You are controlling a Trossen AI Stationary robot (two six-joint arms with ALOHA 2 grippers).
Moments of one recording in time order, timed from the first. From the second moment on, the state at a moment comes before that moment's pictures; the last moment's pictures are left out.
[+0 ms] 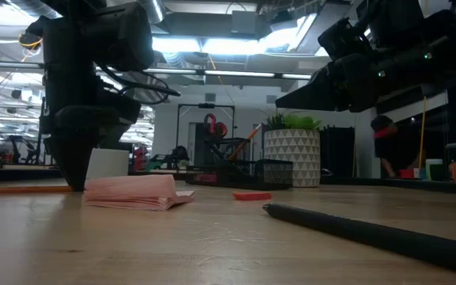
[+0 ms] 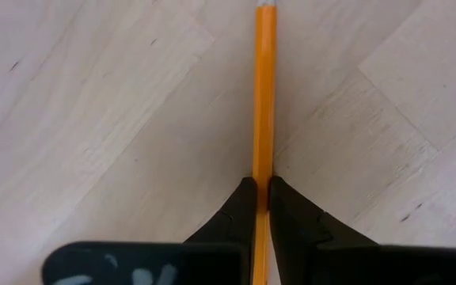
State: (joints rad) left arm -0.19 1.58 0.78 -0.69 -0.13 -0.96; right arm 0.10 1.48 0.40 0.83 0.25 -0.19
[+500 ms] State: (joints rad) left arm -0.20 1.49 0.84 -0.69 -0.17 -0.71; right arm 0.10 1.48 0.40 0.82 0.25 -0.19
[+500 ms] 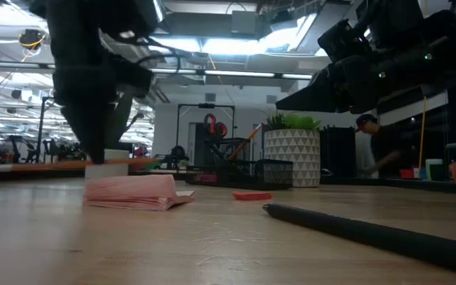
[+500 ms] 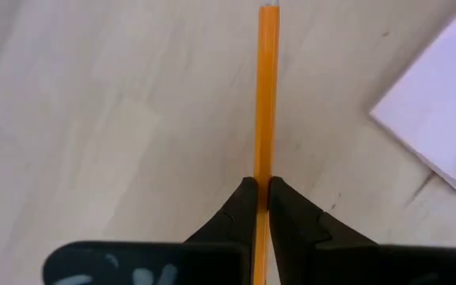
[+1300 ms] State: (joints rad) left arm -0.15 1.09 0.65 -0.24 -0.39 -0.22; right arm 0.10 1.48 0.40 0.85 0.25 -0.19
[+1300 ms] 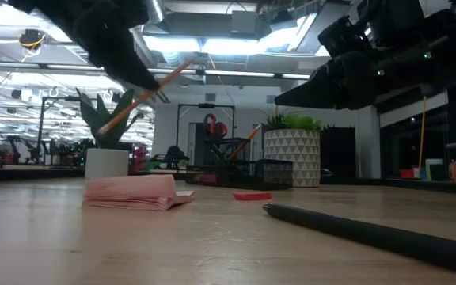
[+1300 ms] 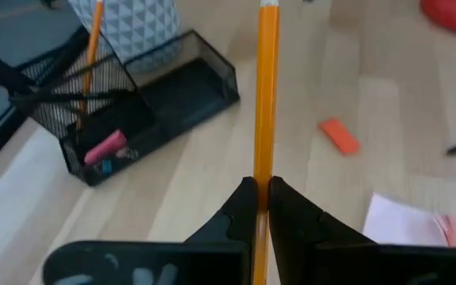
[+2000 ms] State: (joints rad) left arm 0.09 1.04 0.36 0.44 -0.04 -0.01; right arm 0.10 1.48 0.40 0.87 0.25 -0.19
